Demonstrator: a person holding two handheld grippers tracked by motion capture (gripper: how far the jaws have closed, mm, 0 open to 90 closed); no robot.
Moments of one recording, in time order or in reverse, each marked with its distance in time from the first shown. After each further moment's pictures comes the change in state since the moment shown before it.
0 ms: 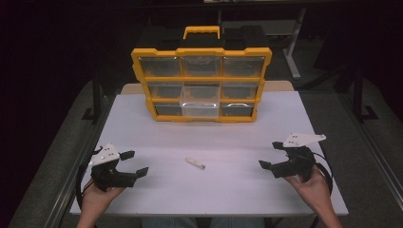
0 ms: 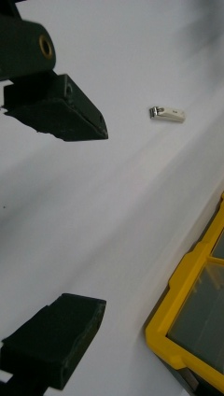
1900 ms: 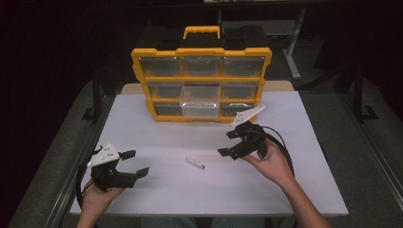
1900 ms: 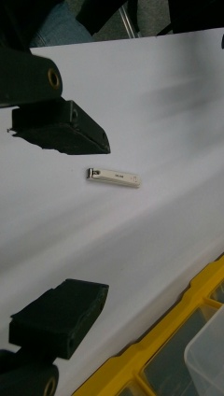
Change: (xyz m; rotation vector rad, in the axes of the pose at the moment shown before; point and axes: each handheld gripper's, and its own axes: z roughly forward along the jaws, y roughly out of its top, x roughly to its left) left arm -0.003 0.003 -0.002 -0.022 -0.023 0.007; right arm 0.040 0.104 0.078 0.158 0.228 -0.097
